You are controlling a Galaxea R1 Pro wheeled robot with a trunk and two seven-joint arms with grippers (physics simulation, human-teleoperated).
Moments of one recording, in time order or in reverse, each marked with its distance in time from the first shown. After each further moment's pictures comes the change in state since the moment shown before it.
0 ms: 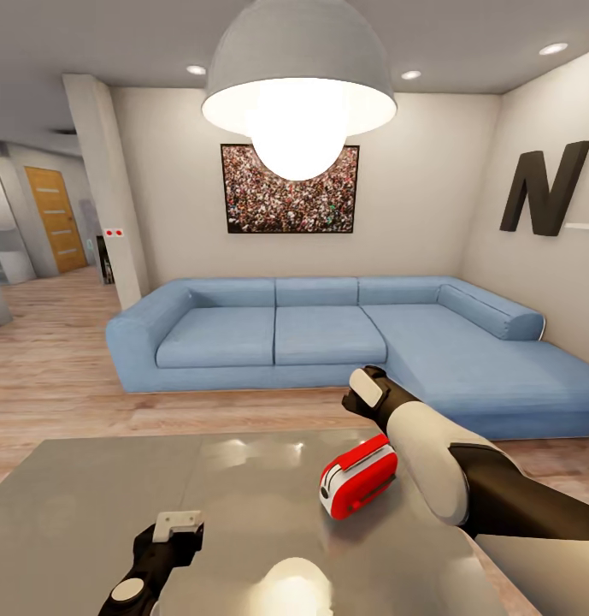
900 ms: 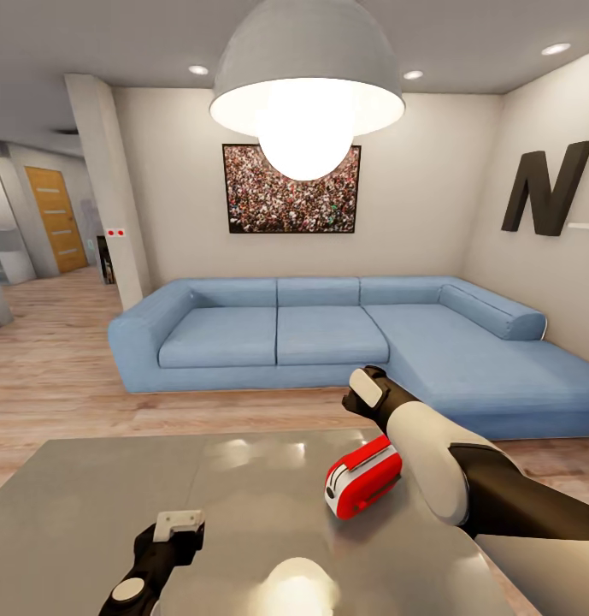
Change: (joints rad) left arm 0.000 -0.002 -0.001 -0.004 0.002 0.000 0.000; right arm 0.000 0.000 0.000 0.000 0.005 0.001 0.000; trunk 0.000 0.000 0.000
